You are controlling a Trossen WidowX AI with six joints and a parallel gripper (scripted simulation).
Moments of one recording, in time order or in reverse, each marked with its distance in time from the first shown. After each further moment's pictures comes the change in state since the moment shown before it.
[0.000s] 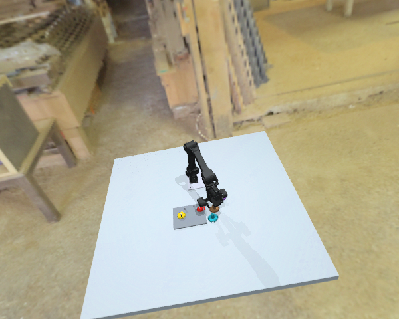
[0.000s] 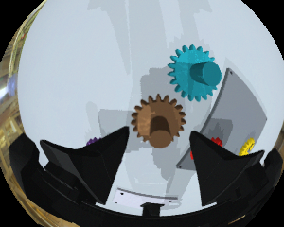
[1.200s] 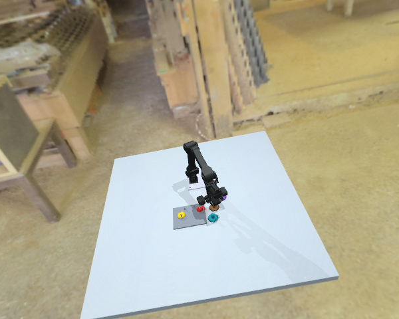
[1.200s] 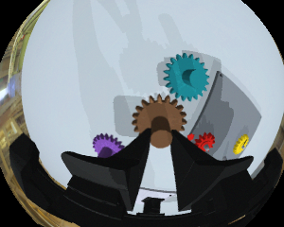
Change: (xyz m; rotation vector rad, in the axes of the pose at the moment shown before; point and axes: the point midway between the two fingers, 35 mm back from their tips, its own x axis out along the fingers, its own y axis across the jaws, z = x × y) arm -0.024 -0.001 0.008 0.010 0.004 0.002
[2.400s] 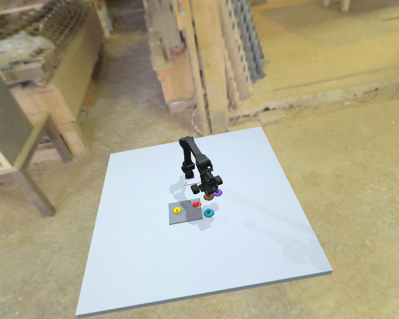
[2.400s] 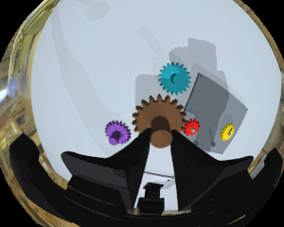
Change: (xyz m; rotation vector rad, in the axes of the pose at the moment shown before) arm -0.067 -0.003 0.007 0.005 0.001 0.000
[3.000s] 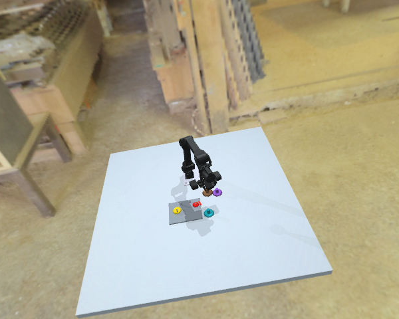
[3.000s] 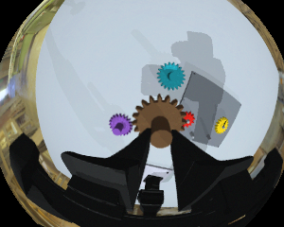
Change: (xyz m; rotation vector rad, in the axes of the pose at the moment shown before) arm -0.034 -0.002 -0.003 -0.002 -0.001 0.000
